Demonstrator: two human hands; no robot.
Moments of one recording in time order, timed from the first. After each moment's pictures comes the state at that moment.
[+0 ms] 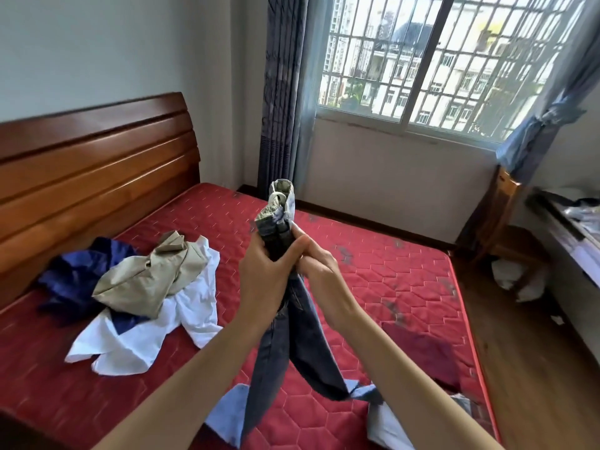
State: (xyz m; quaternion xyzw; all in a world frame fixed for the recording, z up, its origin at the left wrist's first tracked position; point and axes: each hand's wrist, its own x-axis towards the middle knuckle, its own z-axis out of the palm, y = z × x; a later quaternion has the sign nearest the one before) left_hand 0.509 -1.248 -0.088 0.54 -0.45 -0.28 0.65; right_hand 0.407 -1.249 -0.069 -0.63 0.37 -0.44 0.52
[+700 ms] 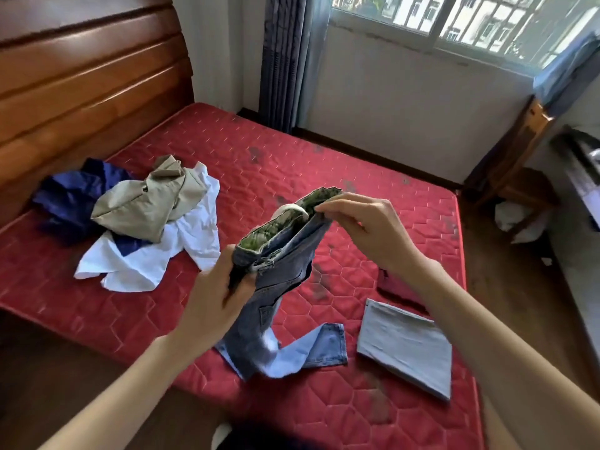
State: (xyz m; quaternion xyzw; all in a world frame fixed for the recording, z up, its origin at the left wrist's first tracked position) left_hand 0.569 -1.153 -0.173 0.52 -0.67 -0.19 0.49; right_hand 0.339 -1.265 -0.099 -0.88 0.33 -0.32 0.13
